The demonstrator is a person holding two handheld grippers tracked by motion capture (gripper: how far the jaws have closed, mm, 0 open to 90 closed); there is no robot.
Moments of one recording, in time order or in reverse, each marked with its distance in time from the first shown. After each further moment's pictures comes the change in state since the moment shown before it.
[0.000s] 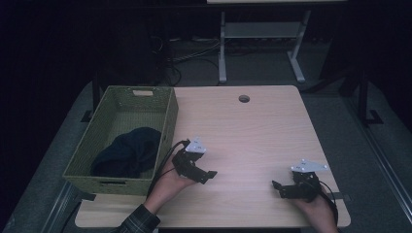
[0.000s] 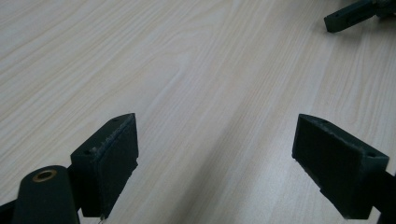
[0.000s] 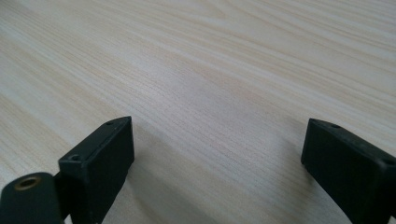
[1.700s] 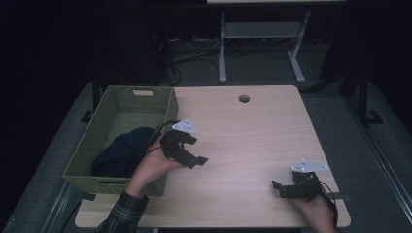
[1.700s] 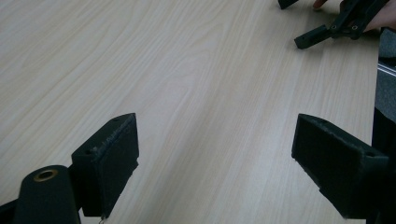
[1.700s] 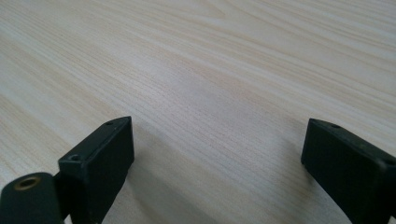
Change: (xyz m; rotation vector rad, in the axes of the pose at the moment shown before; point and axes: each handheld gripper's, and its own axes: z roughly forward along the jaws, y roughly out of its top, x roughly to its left) left arm 0.027 0.037 -0.052 0.028 -0.076 0.051; right arm 0.000 0.000 0.000 -0.001 -0.002 0.001
